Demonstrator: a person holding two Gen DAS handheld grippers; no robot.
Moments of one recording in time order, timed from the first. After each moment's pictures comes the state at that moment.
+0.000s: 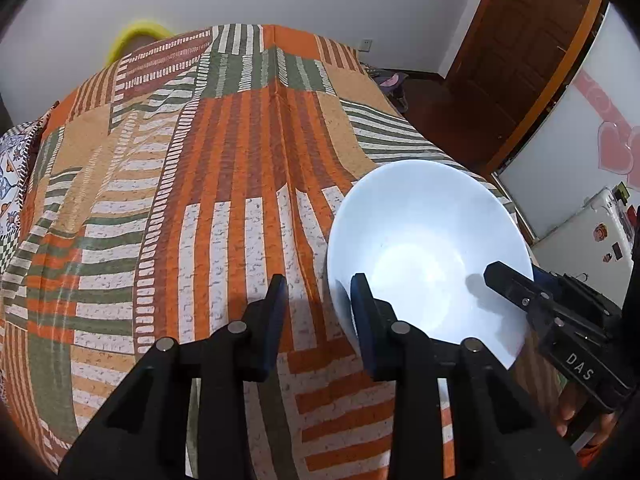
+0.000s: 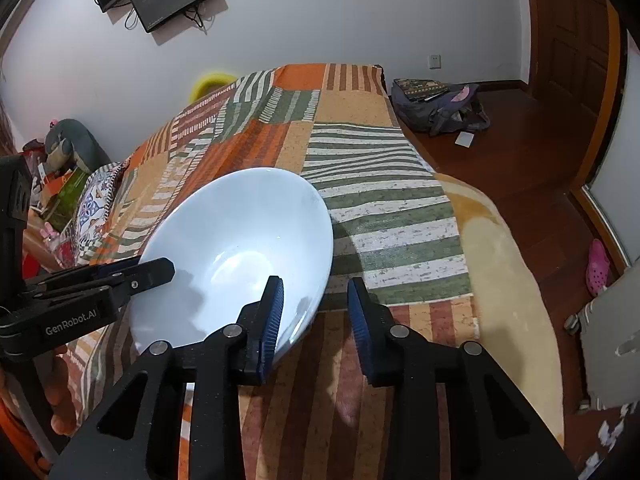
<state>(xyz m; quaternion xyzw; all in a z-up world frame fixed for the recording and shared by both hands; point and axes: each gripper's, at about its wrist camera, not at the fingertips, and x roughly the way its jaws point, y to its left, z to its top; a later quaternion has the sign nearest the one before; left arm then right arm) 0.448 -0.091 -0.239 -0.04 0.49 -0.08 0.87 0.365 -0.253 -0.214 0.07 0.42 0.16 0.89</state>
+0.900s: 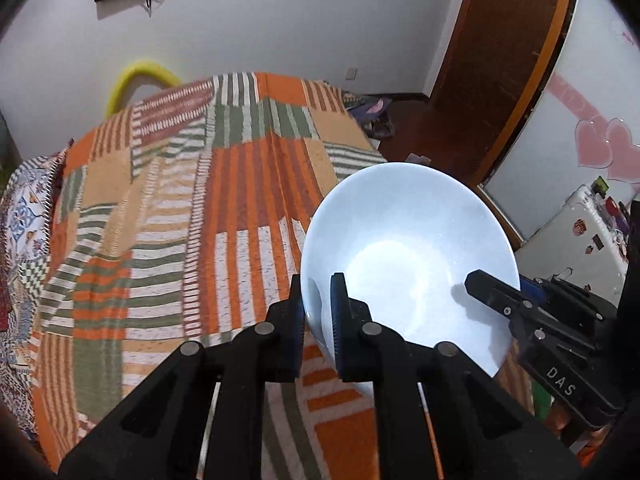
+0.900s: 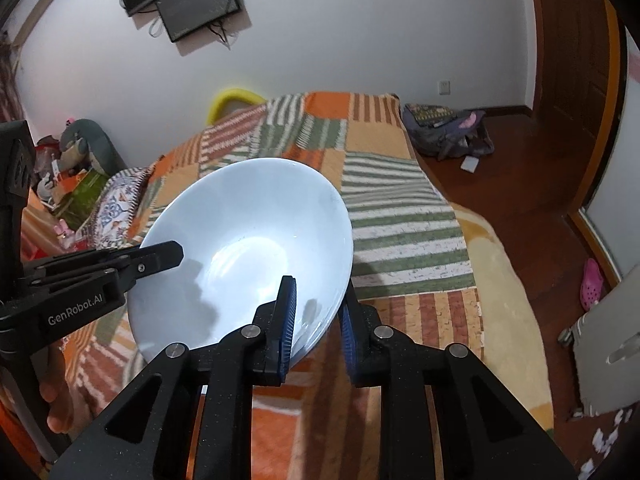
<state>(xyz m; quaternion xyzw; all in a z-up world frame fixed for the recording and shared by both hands) 0.391 -0.086 -0.158 -0.02 0.44 -0.09 0.89 0.327 -0.229 -0.164 0.06 0.38 0.17 0.91</state>
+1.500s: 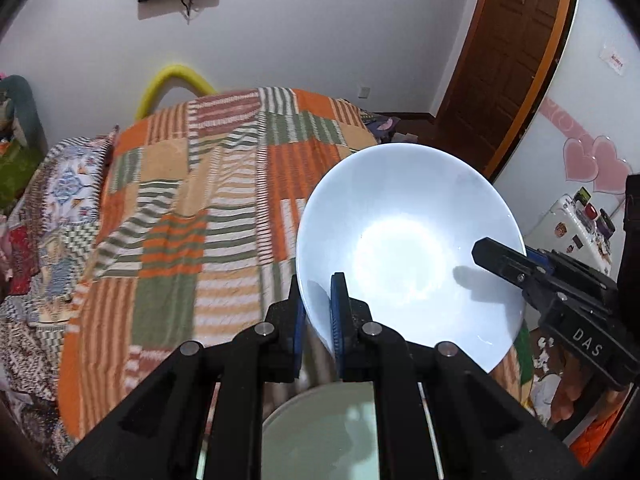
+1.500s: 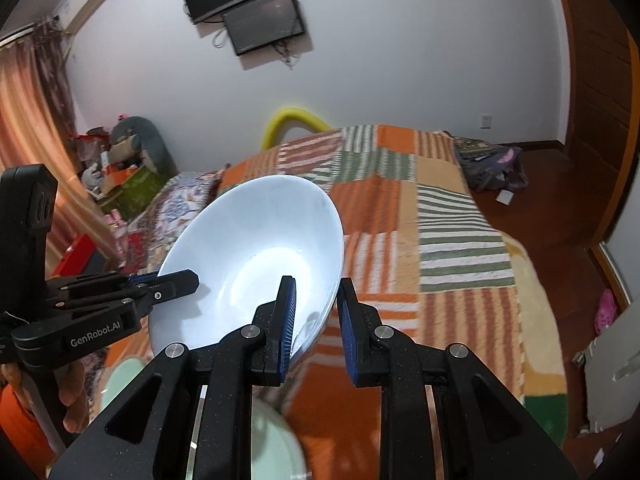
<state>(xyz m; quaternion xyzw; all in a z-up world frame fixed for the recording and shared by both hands) 0.266 -0.010 -0.103 -0.04 0.42 -0.07 0.91 0.255 -0.176 -0.116 0.05 0.33 0.24 0.91</state>
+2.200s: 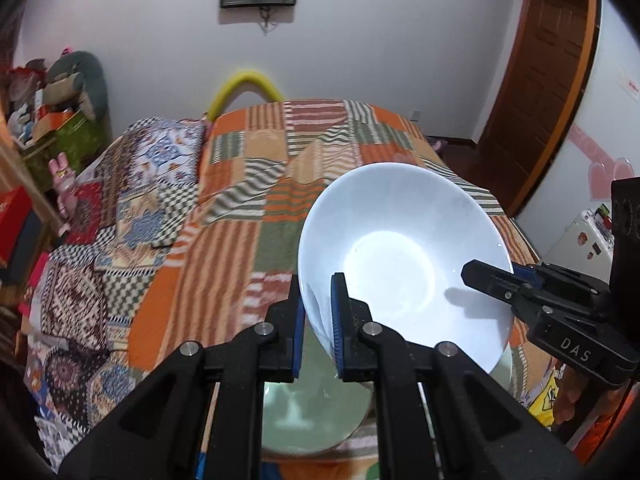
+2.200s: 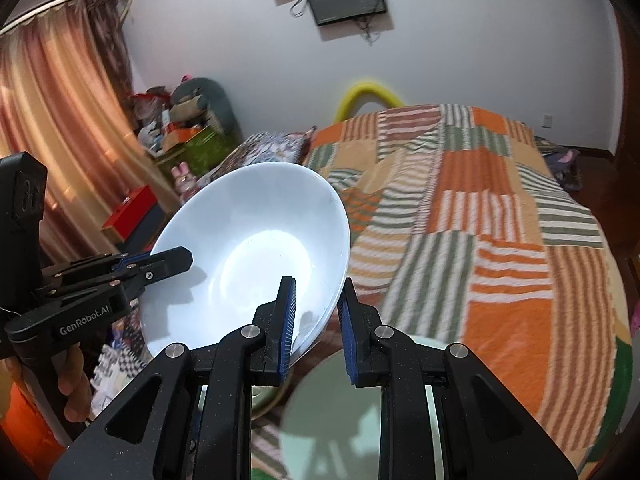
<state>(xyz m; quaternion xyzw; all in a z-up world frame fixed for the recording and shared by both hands) 0.123 0.109 -0.096 -0.07 0.39 0.02 0.92 0.174 -0.058 -0.136 0.02 0.35 0.33 0.88</state>
